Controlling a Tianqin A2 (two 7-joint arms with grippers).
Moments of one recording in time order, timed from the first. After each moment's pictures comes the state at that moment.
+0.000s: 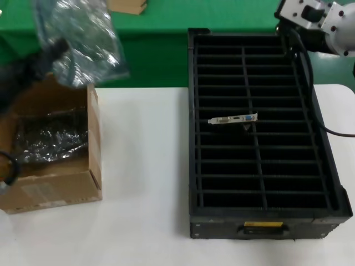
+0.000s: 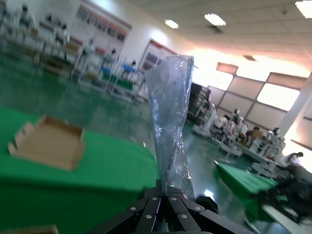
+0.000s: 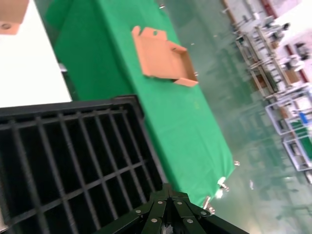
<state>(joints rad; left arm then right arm) -0.56 -1.00 1.89 -1.52 -2.31 0.42 -0.63 1.26 0.36 -2.09 1.15 0.53 -0.96 0.66</state>
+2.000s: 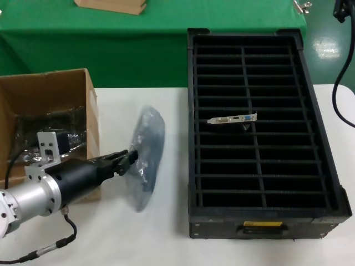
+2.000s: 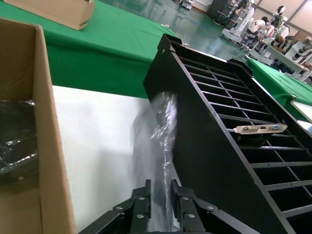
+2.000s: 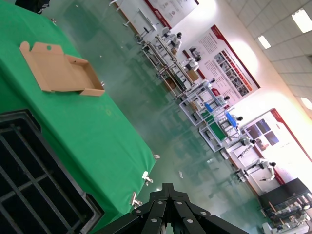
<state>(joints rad) -0.61 -0.63 2.05 -1.28 -1.43 0.54 -1.13 1.00 0.20 -1.56 1.47 0.22 -0.85 0.61</state>
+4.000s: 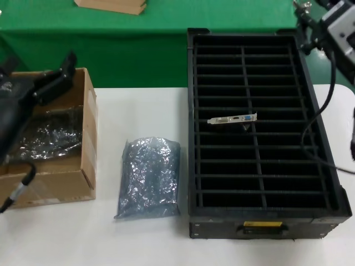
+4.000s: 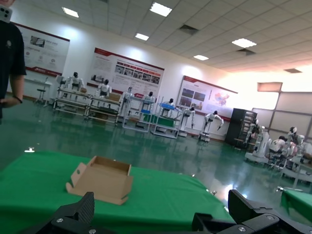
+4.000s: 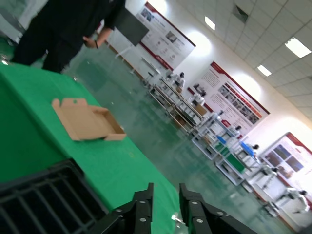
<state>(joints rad) -0.37 -0.50 1.53 -1.59 -1.73 0.31 -0.55 0.77 0.15 -1.50 1.60 0.51 -0.70 0.45</state>
